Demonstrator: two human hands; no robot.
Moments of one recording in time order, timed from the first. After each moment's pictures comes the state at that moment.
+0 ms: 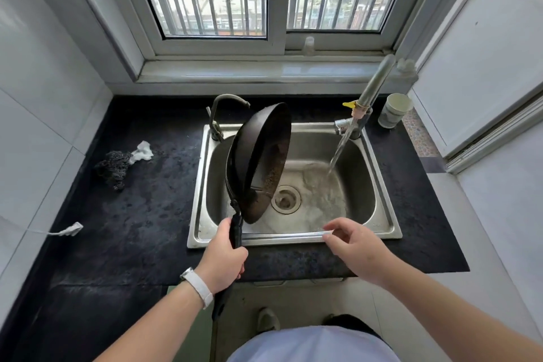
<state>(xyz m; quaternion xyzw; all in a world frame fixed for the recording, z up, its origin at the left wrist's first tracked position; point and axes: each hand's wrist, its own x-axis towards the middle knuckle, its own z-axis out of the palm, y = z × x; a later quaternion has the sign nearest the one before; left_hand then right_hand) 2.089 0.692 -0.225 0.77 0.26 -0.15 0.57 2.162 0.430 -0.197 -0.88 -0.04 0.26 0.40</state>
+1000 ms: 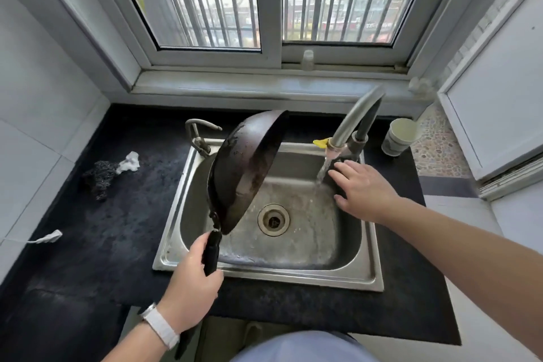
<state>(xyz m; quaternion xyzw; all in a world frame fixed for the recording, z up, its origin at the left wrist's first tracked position) 2.127 0.630 -0.182 0.80 0.31 -0.08 0.51 2.403 0.368 -0.214 -0.91 -0.40 0.06 -0.05</state>
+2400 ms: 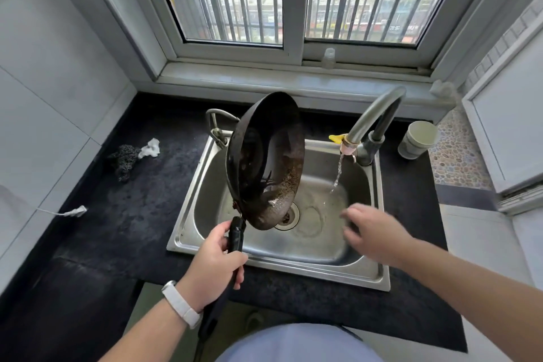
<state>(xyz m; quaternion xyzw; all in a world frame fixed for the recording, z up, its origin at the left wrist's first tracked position) 2.135 0.612 -0.171 0.65 0.34 -0.05 0.68 2.333 0.354 -0.213 -0.90 -0.38 0.17 0.12</state>
